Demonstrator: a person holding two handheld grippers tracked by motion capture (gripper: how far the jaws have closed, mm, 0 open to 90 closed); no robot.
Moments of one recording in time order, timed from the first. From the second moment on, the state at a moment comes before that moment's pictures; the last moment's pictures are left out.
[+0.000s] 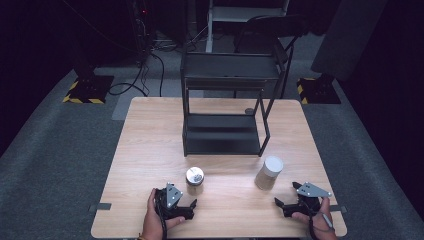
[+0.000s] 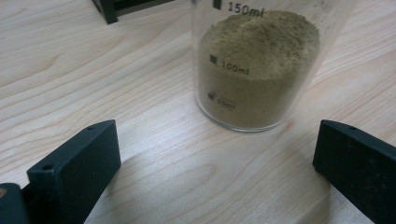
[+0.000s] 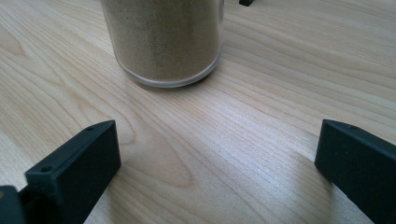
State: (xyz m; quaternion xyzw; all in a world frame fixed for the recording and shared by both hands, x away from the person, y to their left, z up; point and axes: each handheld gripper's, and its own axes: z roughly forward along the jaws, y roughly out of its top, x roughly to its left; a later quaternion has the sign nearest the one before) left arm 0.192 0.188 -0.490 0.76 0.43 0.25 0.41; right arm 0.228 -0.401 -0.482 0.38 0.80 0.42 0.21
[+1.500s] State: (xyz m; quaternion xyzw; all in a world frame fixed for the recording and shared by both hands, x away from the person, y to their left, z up) left arm 0.221 0.164 -0.471 0.73 0.41 0.25 0.48; right arm 0.227 -0.400 -0.482 0.39 0.79 0.41 0.21
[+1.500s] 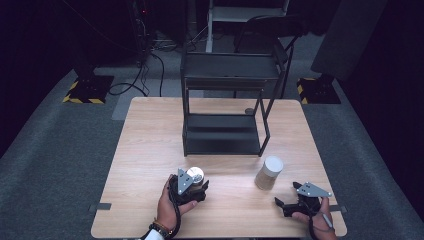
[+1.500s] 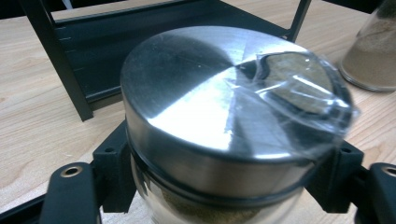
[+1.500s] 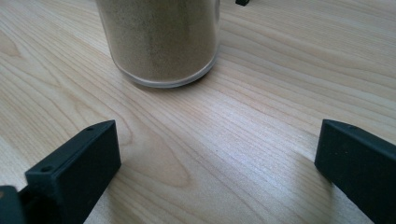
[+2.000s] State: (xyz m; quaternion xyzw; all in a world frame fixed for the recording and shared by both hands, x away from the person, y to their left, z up) left arm 0.220 0.165 -0.478 0.73 0.40 0.26 0.49; right arm 0.227 -0.399 -0.482 0.39 0.79 0.41 0.21
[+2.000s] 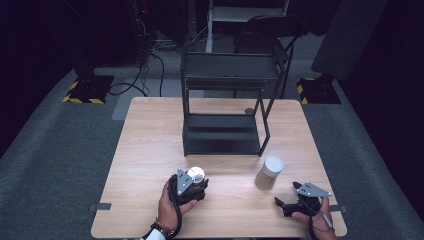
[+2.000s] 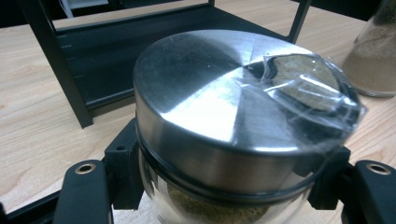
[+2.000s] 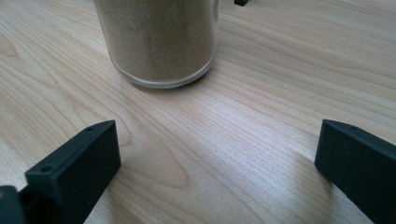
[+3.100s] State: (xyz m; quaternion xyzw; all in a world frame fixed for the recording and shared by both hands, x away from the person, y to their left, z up) left arm 0.282 0.165 -0.362 0.70 0.41 0.27 0.51; right arm 0.226 -0.399 -0.482 0.39 0.79 0.41 0.22
